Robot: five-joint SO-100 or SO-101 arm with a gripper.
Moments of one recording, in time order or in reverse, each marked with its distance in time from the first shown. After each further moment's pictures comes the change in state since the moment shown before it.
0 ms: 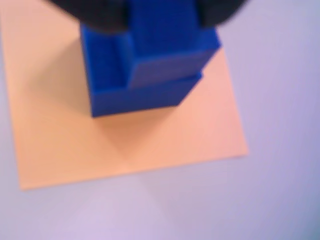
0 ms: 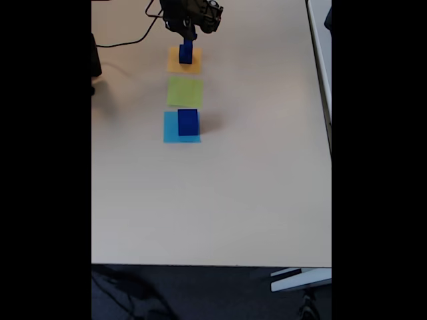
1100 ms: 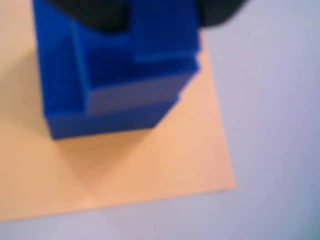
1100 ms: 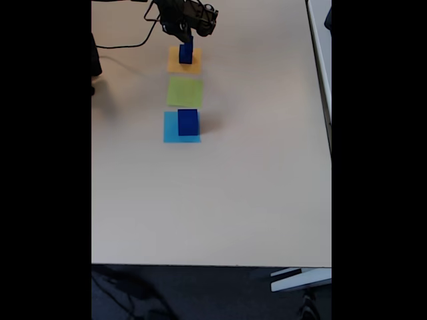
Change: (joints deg) arm -3.3 0.0 8.2 -7.7 2.3
